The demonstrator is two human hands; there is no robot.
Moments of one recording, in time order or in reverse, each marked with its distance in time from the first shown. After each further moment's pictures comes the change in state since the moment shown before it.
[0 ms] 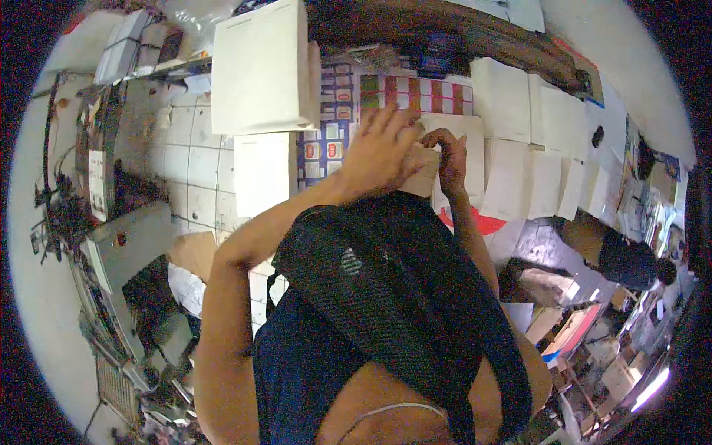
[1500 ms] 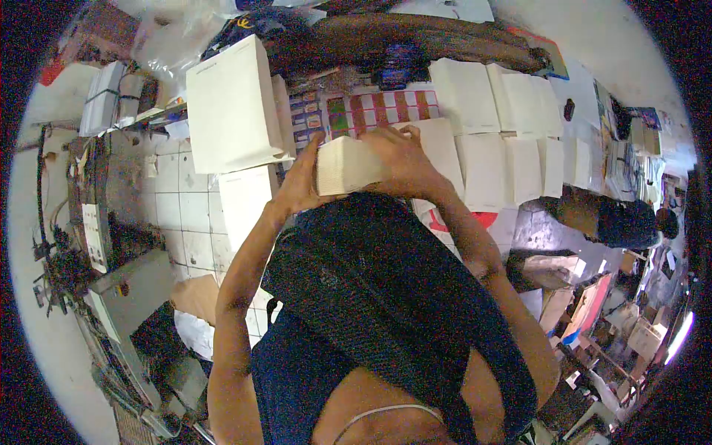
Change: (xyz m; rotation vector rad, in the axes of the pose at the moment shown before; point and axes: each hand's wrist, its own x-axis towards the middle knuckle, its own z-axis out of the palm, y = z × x) left_hand -0.063 -0.077 0.014 -0.612 -0.185 -0.268; right_hand 0.016 -0.106 0.018 -0.836 -0.395 -0.174
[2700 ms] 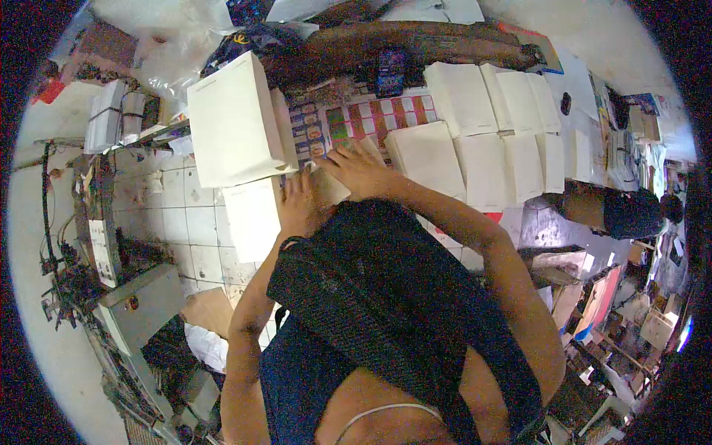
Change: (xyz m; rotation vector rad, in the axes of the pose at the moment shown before) left_hand -0.040 -0.008 0.021 0.745 0.034 -0.351; right_hand 0.044 0.002 0.079 -0.254 -0.153 -0.300
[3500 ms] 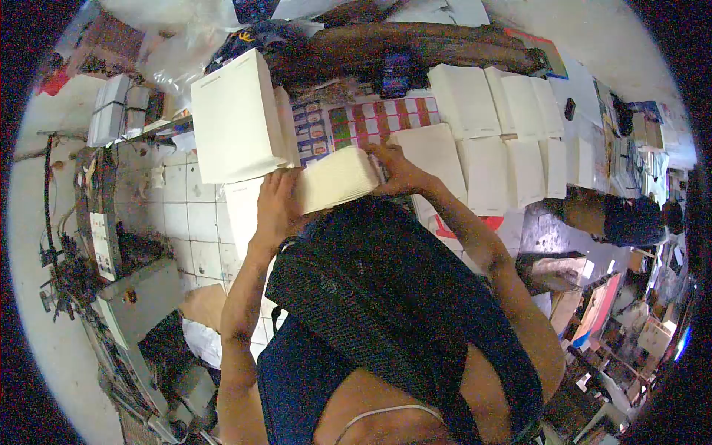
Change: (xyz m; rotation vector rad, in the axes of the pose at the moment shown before) left_hand -0.008 -0.005 -0.086 -0.319 0.201 0.271; right_hand -0.060 0.054 0.012 0.604 0.100 0.227
